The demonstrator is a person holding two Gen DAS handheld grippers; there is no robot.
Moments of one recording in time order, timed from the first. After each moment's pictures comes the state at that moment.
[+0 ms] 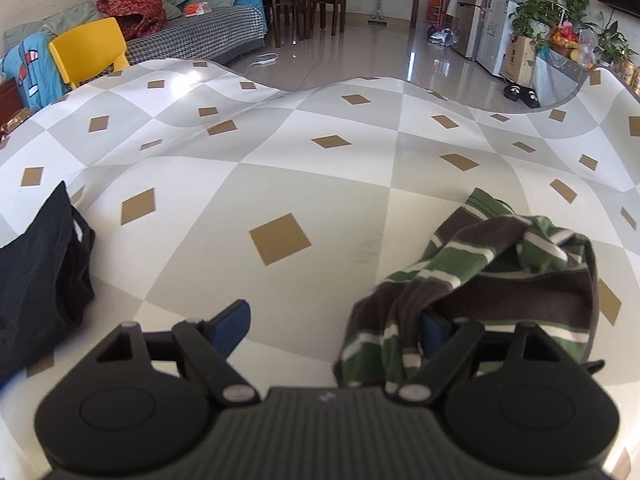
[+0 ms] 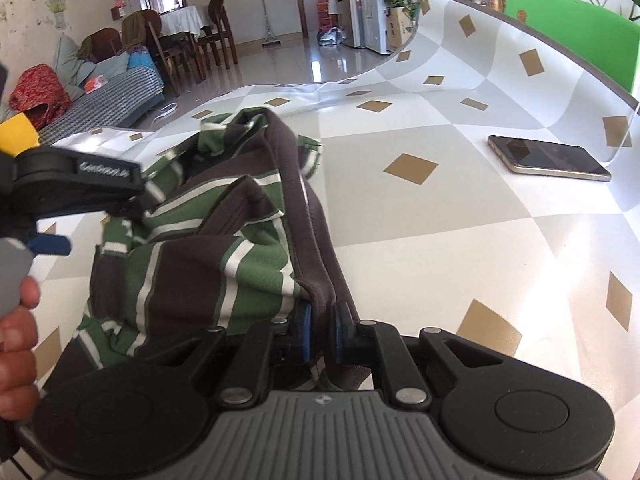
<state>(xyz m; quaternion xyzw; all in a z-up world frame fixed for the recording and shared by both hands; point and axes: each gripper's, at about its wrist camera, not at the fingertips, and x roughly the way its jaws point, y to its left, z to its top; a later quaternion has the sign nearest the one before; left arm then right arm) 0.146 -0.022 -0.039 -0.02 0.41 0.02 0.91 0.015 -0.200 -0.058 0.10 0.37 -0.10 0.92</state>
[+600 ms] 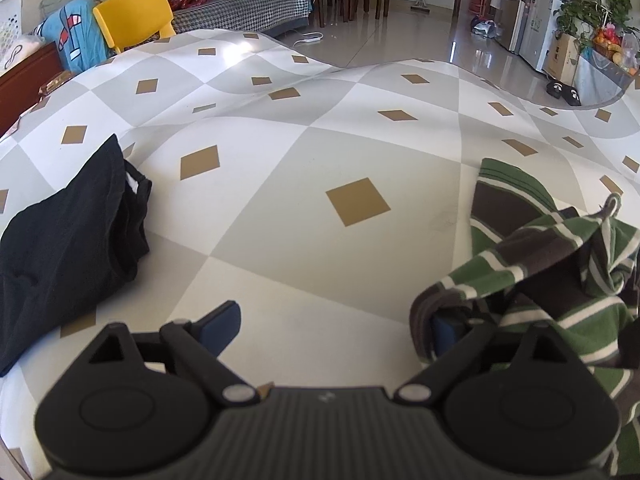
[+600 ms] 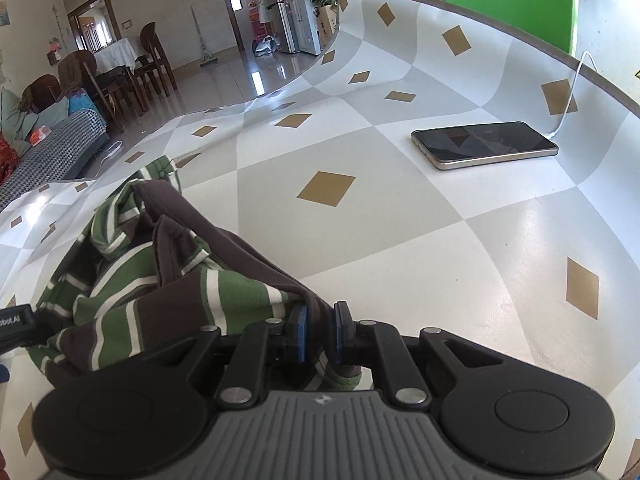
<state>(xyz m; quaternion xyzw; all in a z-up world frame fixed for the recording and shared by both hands) 0.126 0.016 -0.054 -0.04 0.45 0.07 0.89 0.032 -0.249 -0.052 0.16 0.36 -0.17 0.90</state>
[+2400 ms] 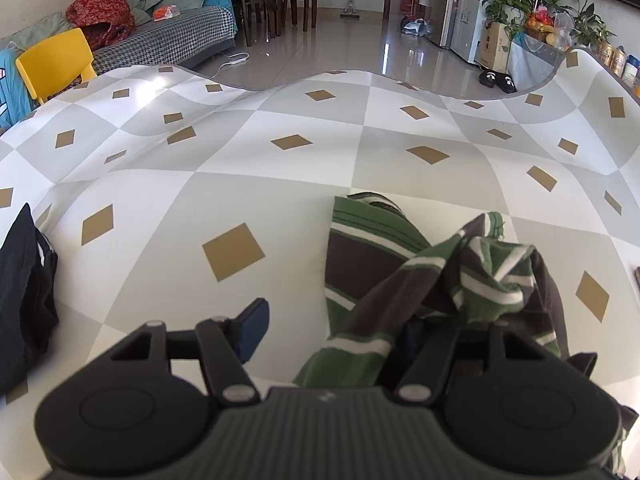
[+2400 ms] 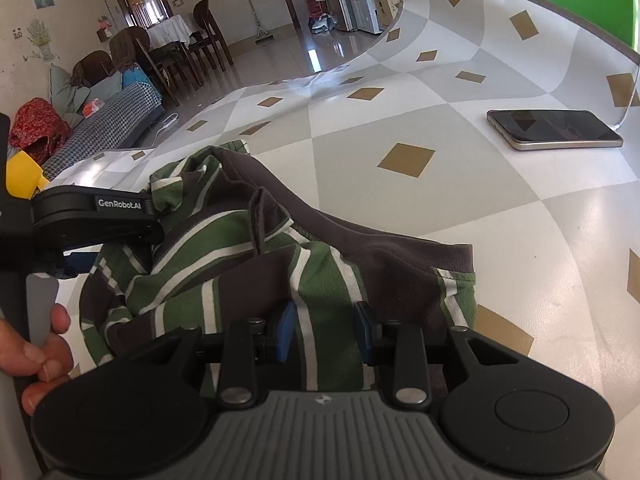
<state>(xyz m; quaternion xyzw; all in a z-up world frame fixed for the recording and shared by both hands) 0.162 -0.049 -0.042 -0.01 0.42 -0.03 0.91 0.032 -0.222 -0.056 0.17 0.38 -0.08 0.91</state>
